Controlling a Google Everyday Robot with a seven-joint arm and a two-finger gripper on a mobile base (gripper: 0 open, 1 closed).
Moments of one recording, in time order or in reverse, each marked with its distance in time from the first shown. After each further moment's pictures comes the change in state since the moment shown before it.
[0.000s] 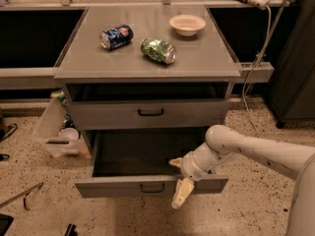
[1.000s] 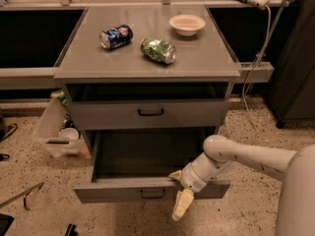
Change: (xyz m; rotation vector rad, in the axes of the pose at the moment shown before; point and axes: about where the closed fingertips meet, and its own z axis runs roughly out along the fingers) arm 0.024 0.021 0.036 -0.119 0.001 0.078
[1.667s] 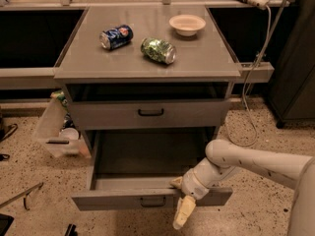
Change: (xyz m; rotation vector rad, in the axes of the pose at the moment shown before) arm 0.000 0.035 0.000 -0.033 -0.010 0.023
